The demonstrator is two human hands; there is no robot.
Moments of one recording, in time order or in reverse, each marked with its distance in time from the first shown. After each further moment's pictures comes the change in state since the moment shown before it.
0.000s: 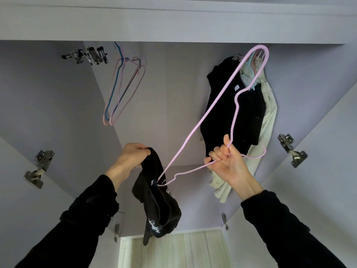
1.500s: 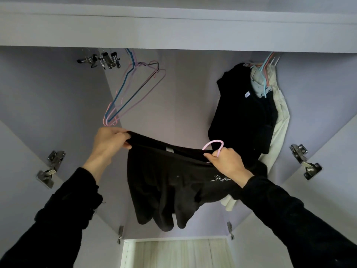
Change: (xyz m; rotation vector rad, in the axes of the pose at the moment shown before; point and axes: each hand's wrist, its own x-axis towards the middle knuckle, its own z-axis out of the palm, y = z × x) left_hand 0.014 0.011 -0.064 -0.053 0.305 0.118; right_hand 0.041 -0.006 0.010 -1.942 0.101 -0.394
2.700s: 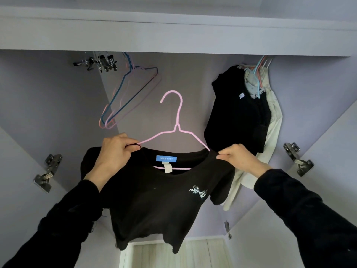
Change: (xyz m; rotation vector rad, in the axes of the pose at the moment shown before) left_hand -0.008 -0.023 0.004 0.451 -0.091 0.532; right_hand -0.001 0.036 -0.031 0.050 -0.186 -0.072
